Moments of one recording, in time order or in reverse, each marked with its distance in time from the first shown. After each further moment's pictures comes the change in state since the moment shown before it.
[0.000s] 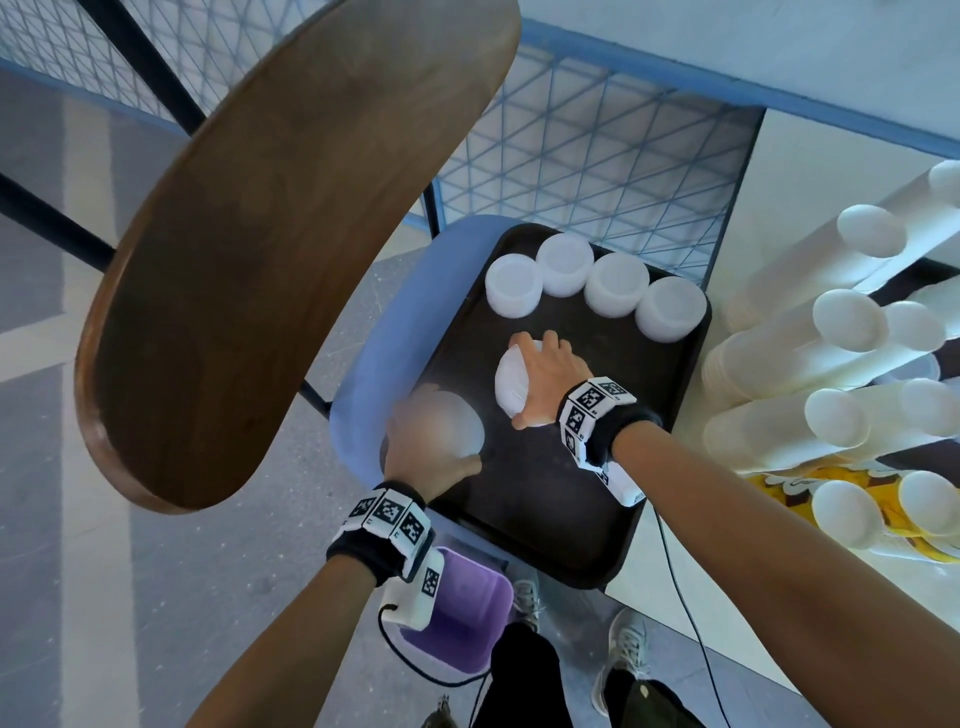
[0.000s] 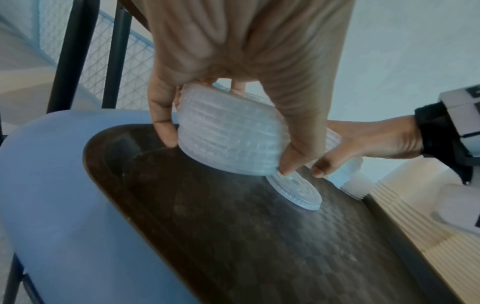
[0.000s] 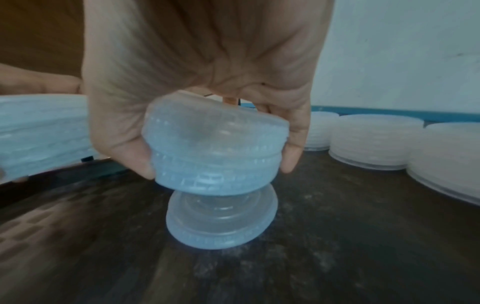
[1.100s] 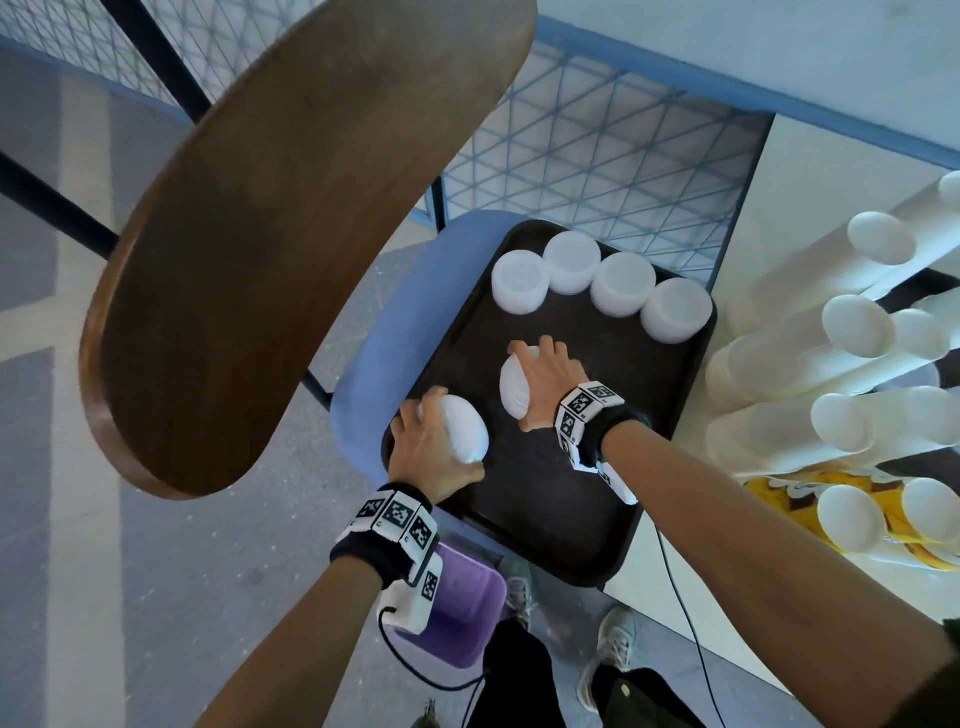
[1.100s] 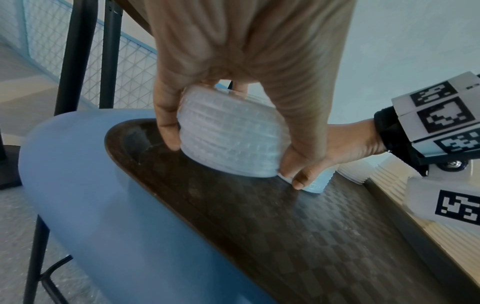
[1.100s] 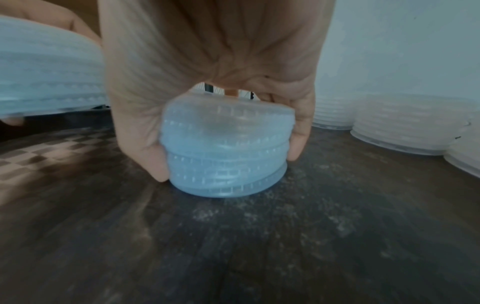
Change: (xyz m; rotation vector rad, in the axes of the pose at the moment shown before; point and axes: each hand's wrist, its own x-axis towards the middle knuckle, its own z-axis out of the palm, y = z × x) left_hand -0.007 -0.003 0.003 0.033 -0.026 0.015; right_hand 0.011 -0.001 0.015 -0.107 -0.034 -0.020
